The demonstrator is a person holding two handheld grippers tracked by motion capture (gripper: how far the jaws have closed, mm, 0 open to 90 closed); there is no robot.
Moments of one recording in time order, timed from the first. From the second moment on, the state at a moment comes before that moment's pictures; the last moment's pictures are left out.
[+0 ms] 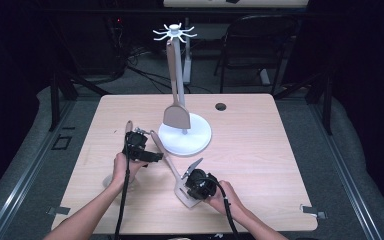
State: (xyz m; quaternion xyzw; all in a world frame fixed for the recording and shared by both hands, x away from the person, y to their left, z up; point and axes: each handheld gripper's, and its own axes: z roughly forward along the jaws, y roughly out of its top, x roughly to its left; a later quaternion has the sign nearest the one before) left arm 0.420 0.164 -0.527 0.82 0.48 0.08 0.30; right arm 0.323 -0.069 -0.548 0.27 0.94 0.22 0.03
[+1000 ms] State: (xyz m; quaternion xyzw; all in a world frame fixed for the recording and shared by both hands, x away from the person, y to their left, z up) left arm 0.441 0.138 -0.551 0.82 0.49 0.06 0.29; right arm 0.327 -0.069 -0.550 0.26 0.94 0.21 0.03
